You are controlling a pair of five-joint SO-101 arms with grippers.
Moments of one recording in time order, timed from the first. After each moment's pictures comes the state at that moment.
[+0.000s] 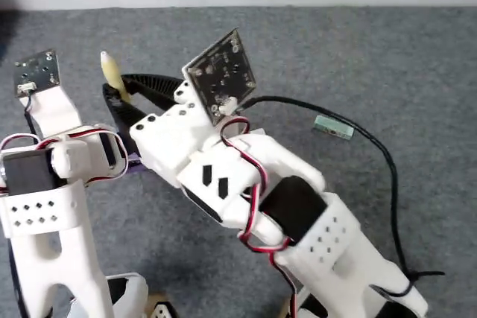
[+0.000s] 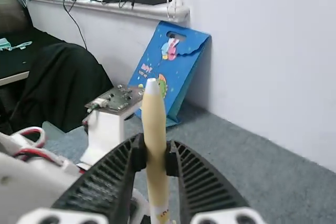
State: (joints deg) left arm -12.8 -34.5 13.2 99.4 15.8; right arm -52.1 -32.0 6.6 38.2 -7.7
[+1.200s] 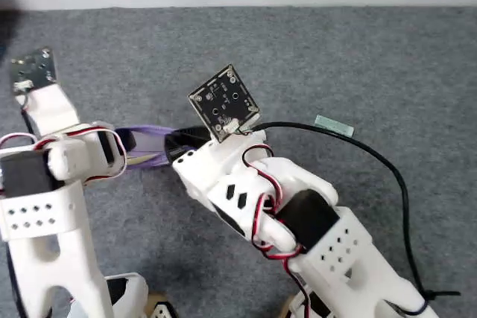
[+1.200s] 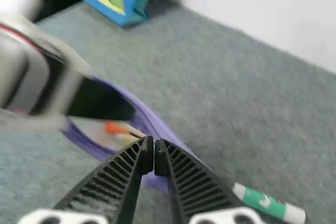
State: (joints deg) left arm -12.9 -34.5 10.3 99.4 15.8; right arm -47.2 -41.5 23.8 54.3 -5.3
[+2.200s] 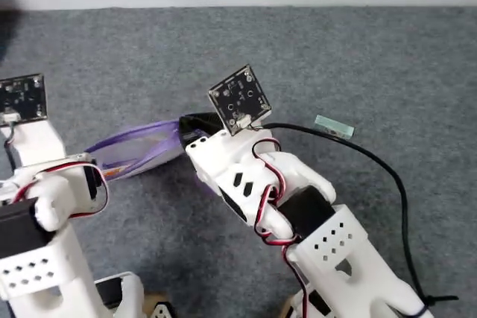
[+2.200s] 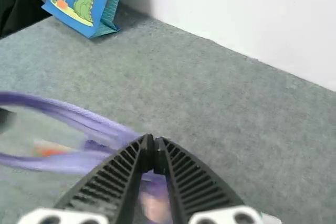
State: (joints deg) left arm -21.2 -49.1 18.7 99.4 1.3; right arm -41.2 -42.9 33.6 41.8 -3.2
